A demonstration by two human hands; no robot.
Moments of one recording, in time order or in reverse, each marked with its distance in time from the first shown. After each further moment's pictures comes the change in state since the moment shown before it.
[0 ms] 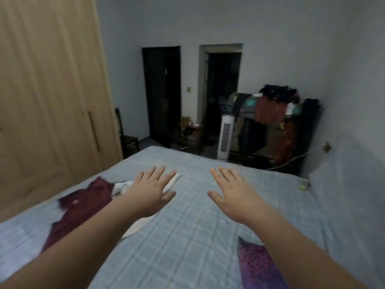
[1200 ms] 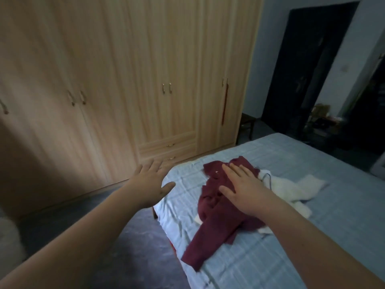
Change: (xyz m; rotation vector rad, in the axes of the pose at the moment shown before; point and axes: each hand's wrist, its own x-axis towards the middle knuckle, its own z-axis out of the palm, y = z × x) left_hand -0.320 -0.579 0.019 0.030 -0.047 -0.599; right_hand 0.173 -0.603 0.170 0.089 -0.213 -0.528
